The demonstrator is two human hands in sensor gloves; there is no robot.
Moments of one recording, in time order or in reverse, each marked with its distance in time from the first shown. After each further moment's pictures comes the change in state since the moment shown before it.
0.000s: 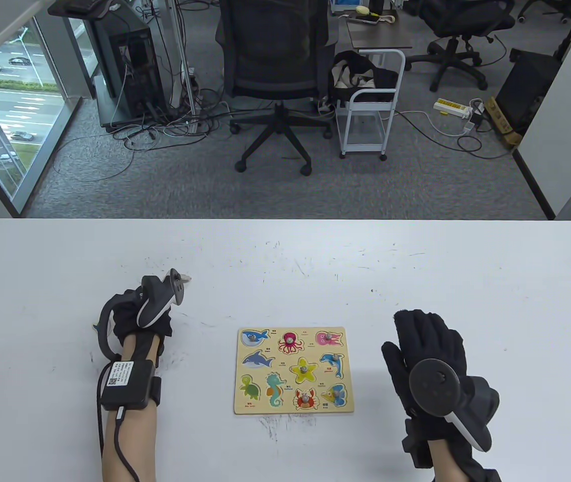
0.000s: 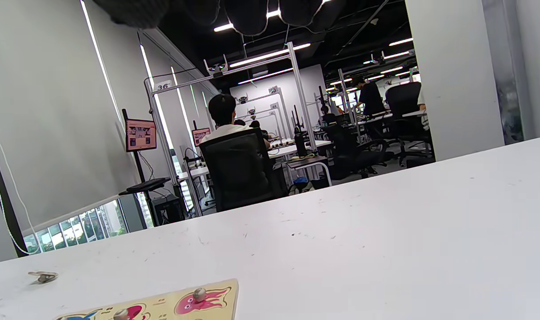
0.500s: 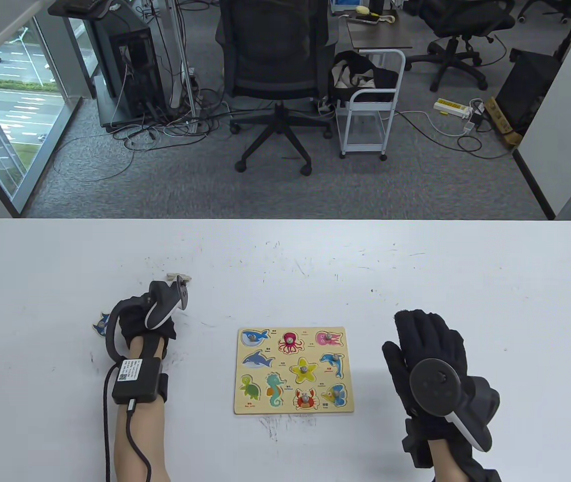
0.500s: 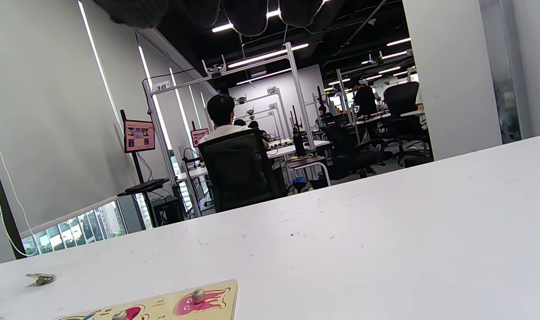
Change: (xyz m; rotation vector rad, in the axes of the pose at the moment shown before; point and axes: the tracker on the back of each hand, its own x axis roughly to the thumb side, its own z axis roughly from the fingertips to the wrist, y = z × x) left_hand 0.015 -0.033 -0.017 -0.034 0.008 -0.058; right_hand 0.000 0.000 0.000 0.000 0.007 -0.004
